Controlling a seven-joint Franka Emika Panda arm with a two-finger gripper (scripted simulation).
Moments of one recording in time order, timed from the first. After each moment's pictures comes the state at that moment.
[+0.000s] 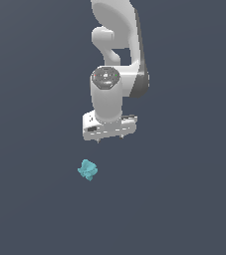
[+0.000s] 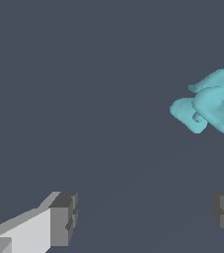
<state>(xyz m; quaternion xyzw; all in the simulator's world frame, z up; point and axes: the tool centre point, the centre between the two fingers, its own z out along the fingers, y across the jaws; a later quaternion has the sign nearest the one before) 0.002 -0.010 0.154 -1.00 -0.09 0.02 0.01</state>
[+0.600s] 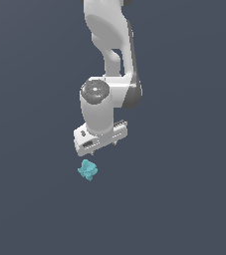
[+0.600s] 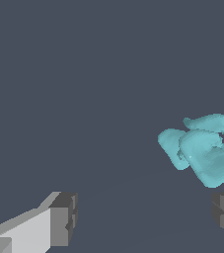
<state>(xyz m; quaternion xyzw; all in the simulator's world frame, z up) 0.036 -0.038 0.137 -0.97 -0.23 0.01 0.01</state>
